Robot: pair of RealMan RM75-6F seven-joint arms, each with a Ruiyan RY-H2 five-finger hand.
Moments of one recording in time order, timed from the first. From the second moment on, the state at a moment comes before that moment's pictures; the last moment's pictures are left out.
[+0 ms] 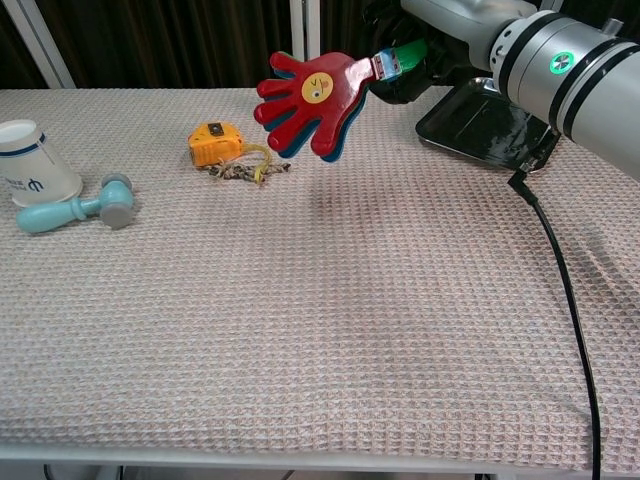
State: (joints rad) left arm 0.06 -1.14 0.01 -1.56 1.56 1.61 -0.10; right arm 0.62 -1.71 0.59 -1.55 -1.25 0.83 -0.45
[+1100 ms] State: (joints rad) left arm 0.06 -1.14 0.01 -1.56 1.56 1.60 -0.11; right arm 0.57 -1.71 0.61 -1.50 -1.39 0.80 0.43
